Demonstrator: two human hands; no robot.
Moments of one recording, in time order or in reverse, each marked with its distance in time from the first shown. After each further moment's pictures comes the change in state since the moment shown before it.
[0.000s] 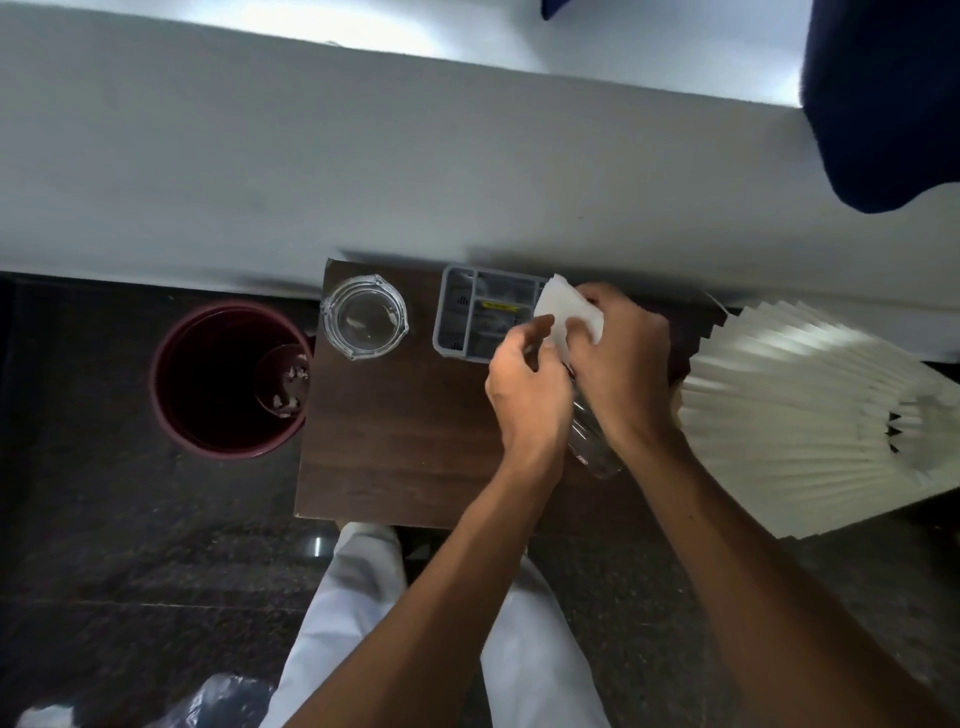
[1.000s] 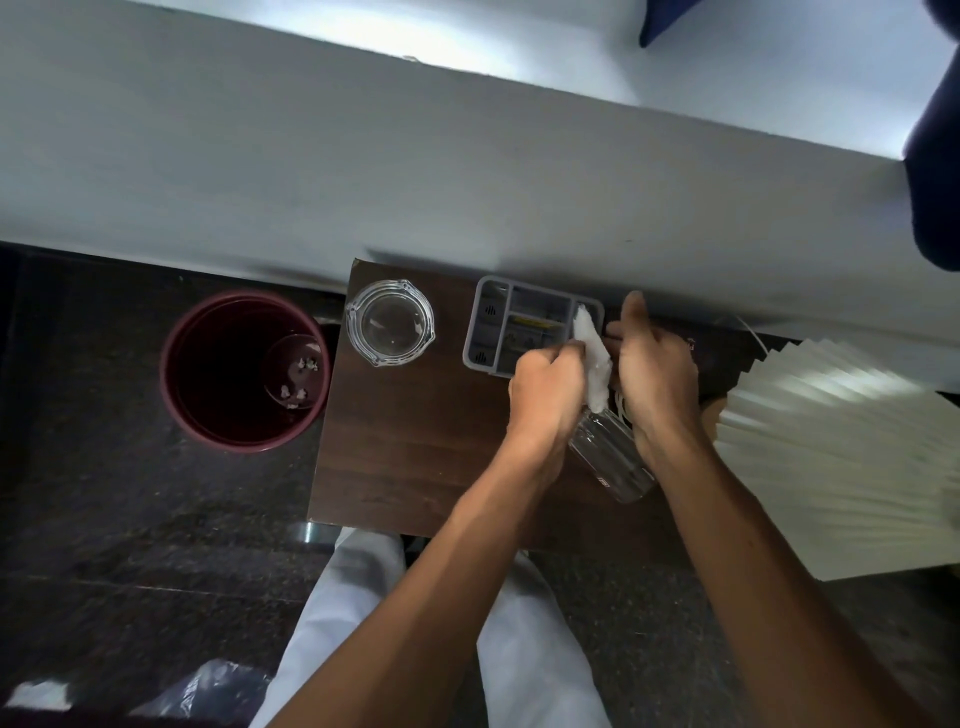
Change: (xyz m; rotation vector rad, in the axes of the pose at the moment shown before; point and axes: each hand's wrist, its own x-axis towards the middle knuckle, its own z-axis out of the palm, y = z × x) left_hand 0.030 0.018 -0.014 0.113 -0.210 -0.218; right_hand 0.016 -0.014 0.009 0.392 -0.130 0.563
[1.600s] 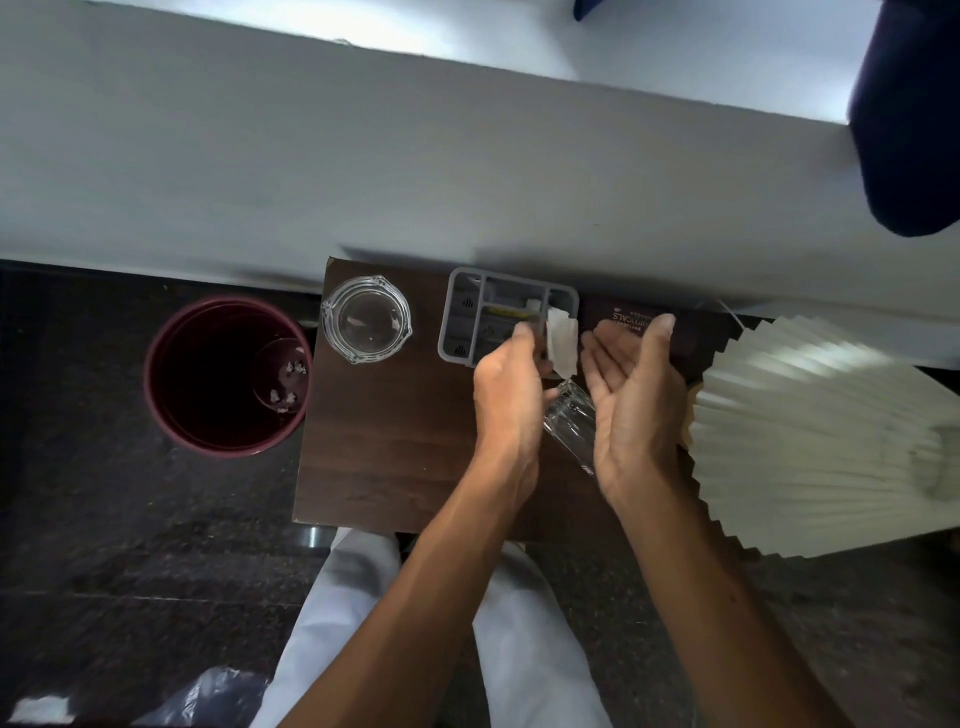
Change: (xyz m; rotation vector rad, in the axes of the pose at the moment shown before) left_hand -0.016 -0.004 0.000 -0.286 0.121 0.030; right_hand -0.030 0.023 -0.005 0.792 0.011 0.102
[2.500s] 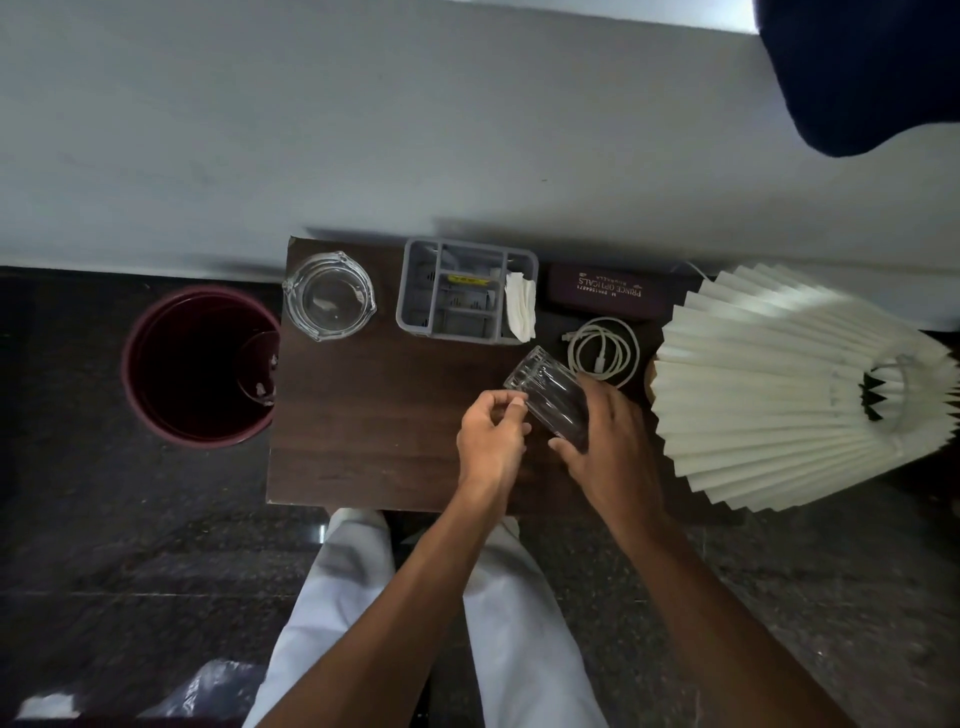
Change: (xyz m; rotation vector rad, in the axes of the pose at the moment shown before) left_hand 0.010 -0.114 -0.014 0.265 -0.003 -0.006; right_hand 0.033 0.077 -0.124 -1.494 -0.270 -0.566
